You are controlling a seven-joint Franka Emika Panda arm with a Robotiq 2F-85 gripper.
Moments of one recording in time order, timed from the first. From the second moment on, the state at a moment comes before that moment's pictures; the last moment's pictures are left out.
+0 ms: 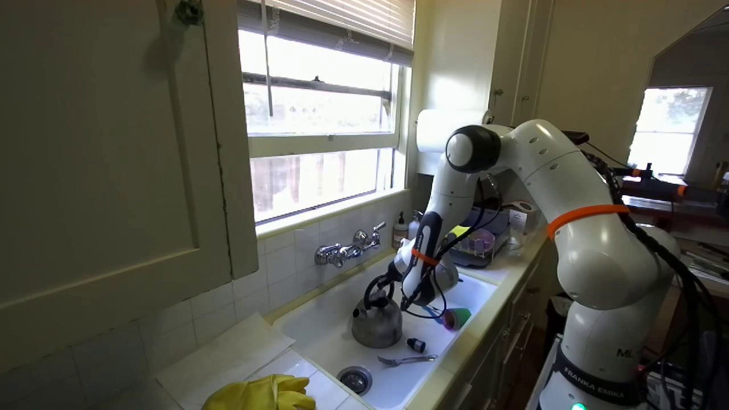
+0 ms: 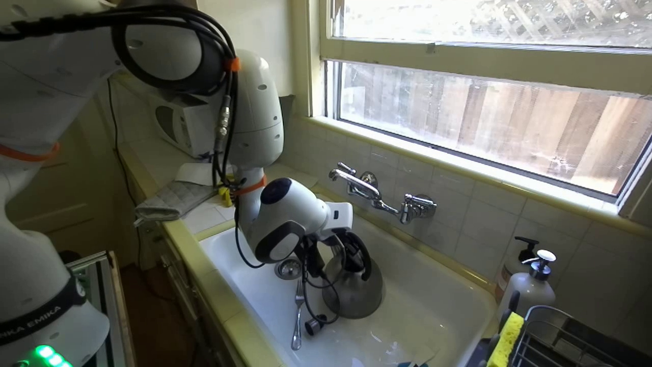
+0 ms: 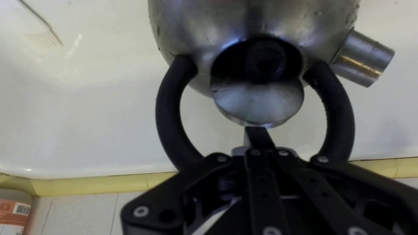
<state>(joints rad) -0.29 0.77 0.02 -2.28 -0.16 3.80 0.00</state>
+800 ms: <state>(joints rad) -0.12 0.79 -0.11 -2.29 -0.13 3.83 -0.14</state>
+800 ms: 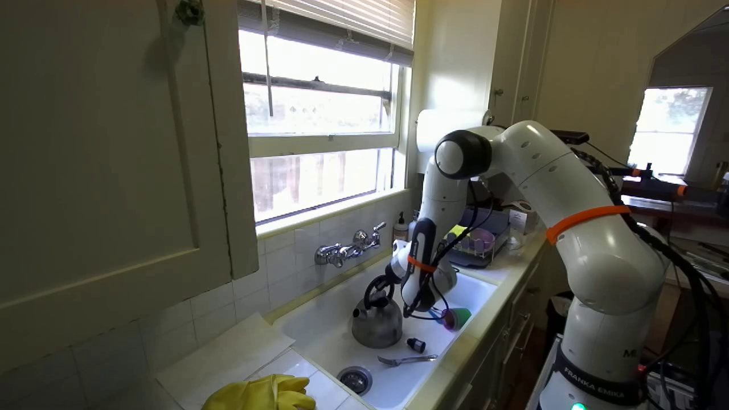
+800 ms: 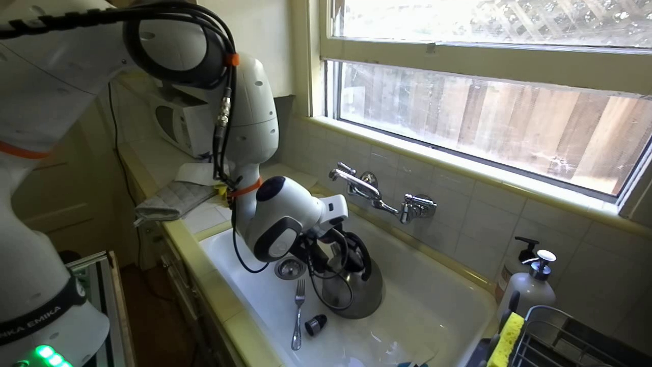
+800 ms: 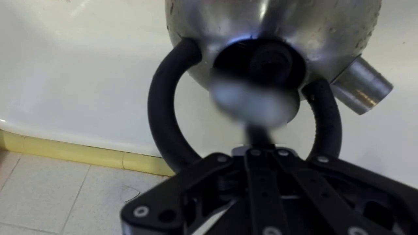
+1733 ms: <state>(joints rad) -0.13 0.77 -0.10 -2.38 -0.12 3.93 -0.08</state>
